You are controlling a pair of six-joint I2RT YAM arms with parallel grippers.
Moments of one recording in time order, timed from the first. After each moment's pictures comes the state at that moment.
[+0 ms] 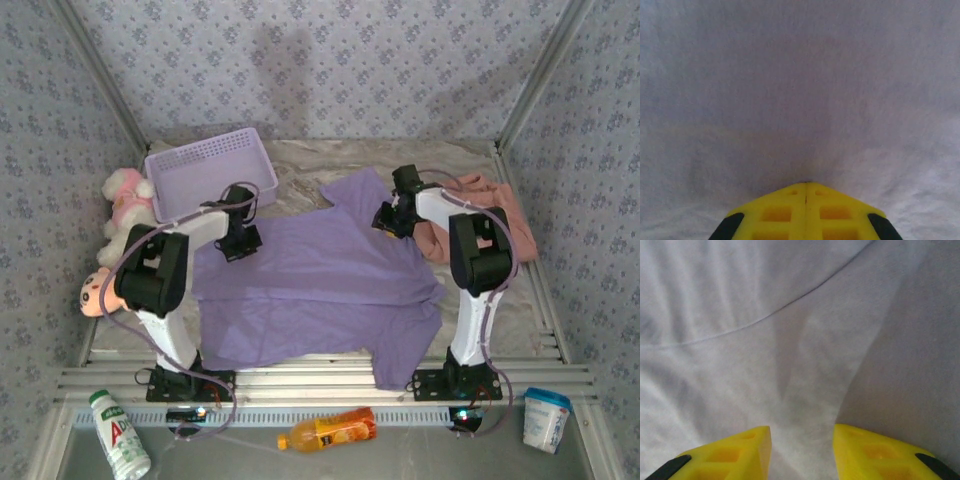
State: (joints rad) left arm -0.30 1.84 1.16 -0.64 0.01 -0.68; right arm 0.22 2.03 1.39 -0.59 -0.23 0.55
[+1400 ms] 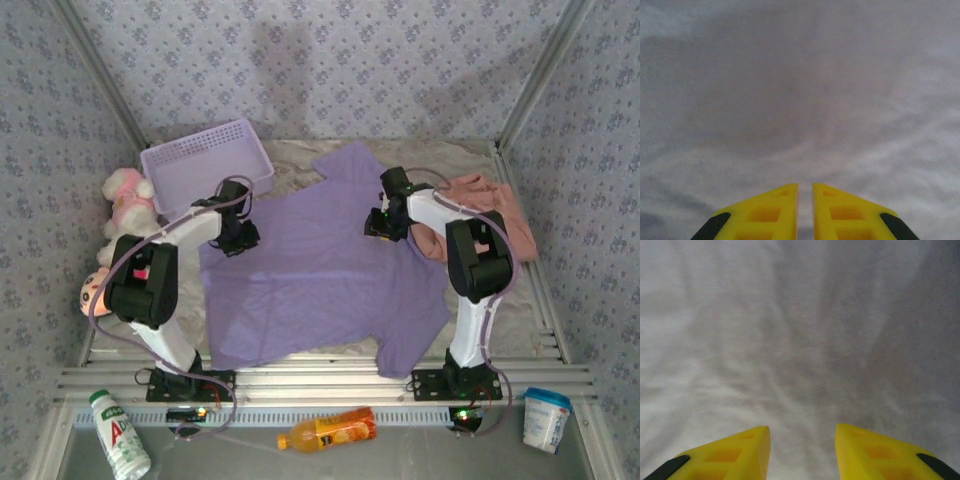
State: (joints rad) left arm -0.28 1.75 1.12 -0.64 0.04 -0.70; right arm 0.30 1.98 1.36 -0.65 -0.20 0.43
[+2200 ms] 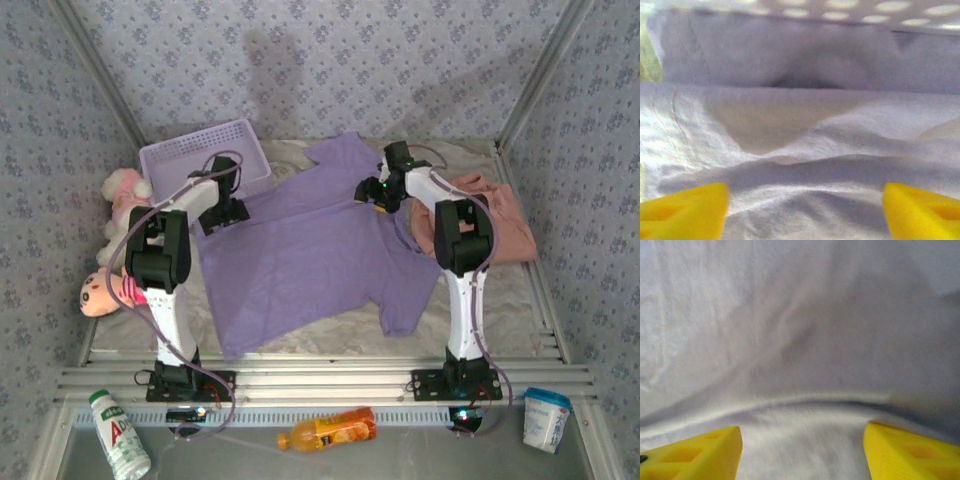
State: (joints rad) left arm -0.18 2.03 1.51 -0.81 -0.17 -0.59; right arm 0.22 2.21 1.72 -0.63 -0.35 0.45
